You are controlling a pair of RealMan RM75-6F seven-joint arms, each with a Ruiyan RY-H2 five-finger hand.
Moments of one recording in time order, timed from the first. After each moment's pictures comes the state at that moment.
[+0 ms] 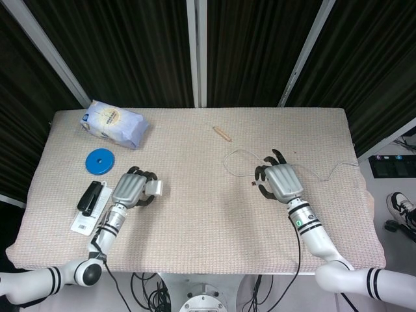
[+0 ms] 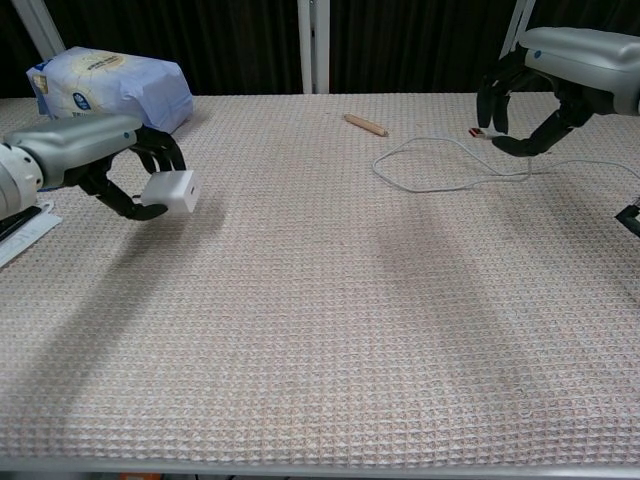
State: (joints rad) left arm -0.65 -1.57 -0.19 -1.49 1.07 1.00 0.39; right arm 0.66 -1.38 0.22 -1.72 -1.06 1.04 -0.43
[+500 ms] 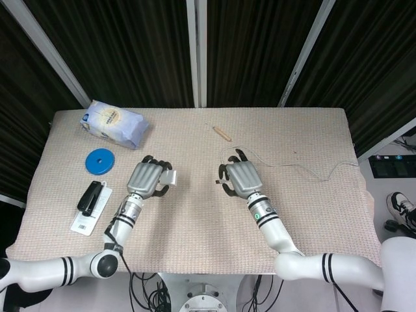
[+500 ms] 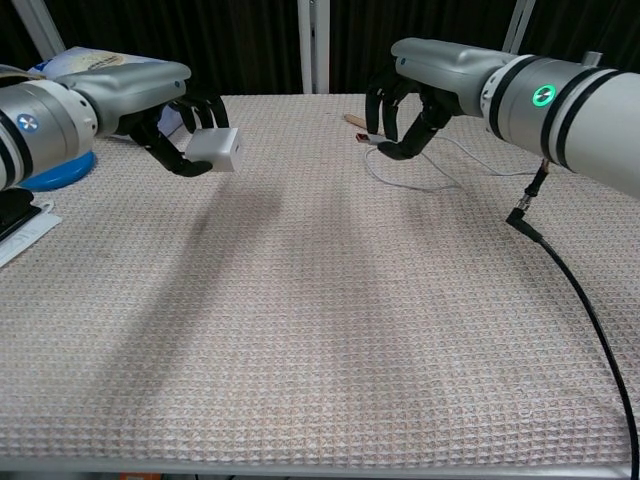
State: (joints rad) left arm -0.78 -1.58 -0.29 -1.63 0.85 1.04 0.62; right arm 0.87 -1.62 0.32 -1.68 -0.75 1.07 -0.65
